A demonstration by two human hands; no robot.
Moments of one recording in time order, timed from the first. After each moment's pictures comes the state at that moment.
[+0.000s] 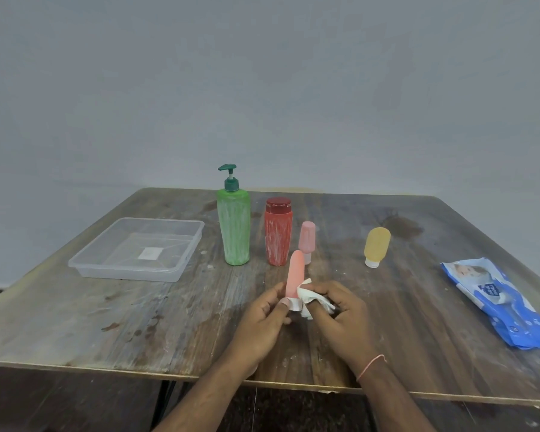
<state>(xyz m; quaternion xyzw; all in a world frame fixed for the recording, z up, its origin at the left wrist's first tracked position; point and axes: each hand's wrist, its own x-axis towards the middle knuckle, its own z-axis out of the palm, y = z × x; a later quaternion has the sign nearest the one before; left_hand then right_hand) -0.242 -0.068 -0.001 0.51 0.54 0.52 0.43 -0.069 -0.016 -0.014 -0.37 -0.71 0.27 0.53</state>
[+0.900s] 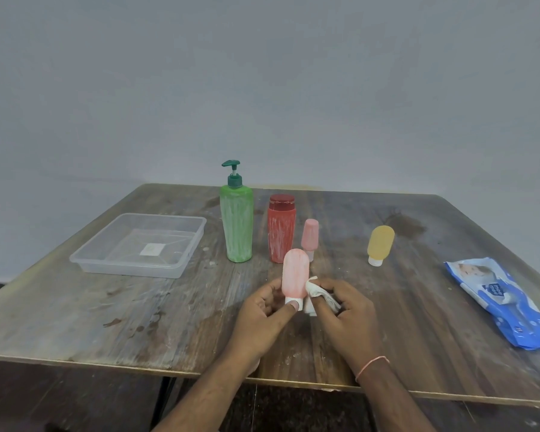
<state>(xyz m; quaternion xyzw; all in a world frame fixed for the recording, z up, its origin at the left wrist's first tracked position) -0.244 -0.070 -0.001 0.47 0.52 0.56 0.43 -0.069 -0.019 -0.015 -0.42 -0.72 0.18 0.53</state>
